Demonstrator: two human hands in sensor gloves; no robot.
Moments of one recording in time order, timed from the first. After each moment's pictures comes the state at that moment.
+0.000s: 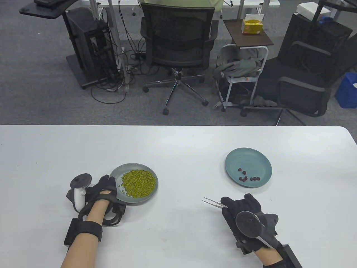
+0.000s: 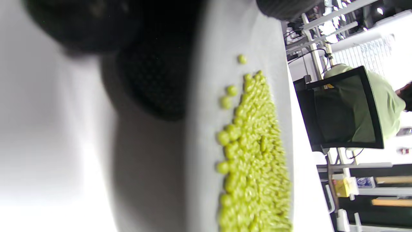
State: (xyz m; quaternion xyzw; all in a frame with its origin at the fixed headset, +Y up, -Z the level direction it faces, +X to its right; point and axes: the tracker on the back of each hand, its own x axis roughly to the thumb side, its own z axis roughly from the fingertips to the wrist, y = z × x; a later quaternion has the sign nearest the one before) left_hand -0.319 -0.799 -0.406 -0.15 0.24 0.52 0.80; right_hand 0.187 -0.719 -0.295 0.11 -0.17 0.97 0.14
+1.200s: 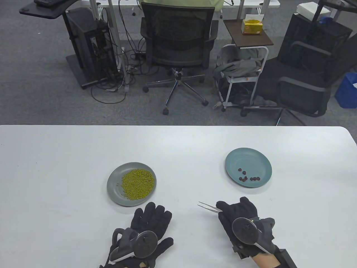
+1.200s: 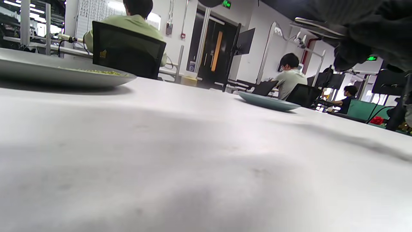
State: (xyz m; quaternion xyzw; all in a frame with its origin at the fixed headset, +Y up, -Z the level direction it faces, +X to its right) left_hand -0.141 -0.745 -0.245 -0.01 -0.25 0.10 0.96; right_hand 0.174 -0.718 -0.281 0.14 -0.18 0.96 0.15
